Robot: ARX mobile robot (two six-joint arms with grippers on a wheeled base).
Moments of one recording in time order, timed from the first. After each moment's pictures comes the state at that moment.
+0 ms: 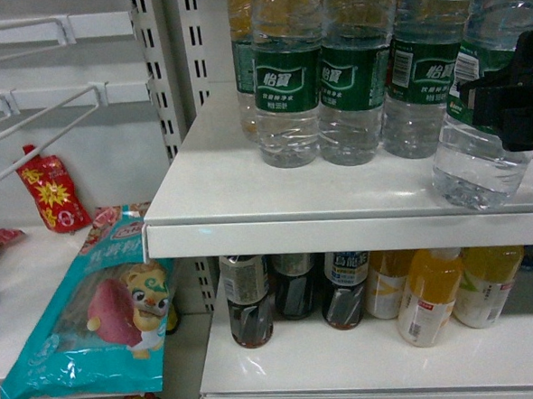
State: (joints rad) left arm 0.00 0.01 0.01 0.00 0.00 0.00; right arm 0.24 1.51 0.64 0.63 -0.02 0.09
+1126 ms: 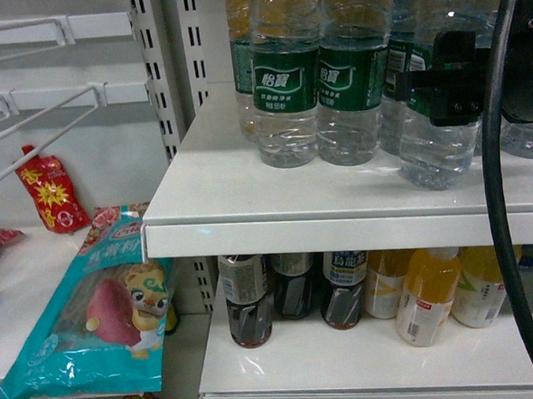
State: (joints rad) left arm 0.00 0.01 0.01 0.00 0.00 0.00; right arm 0.26 1.72 0.87 0.55 0.06 0.12
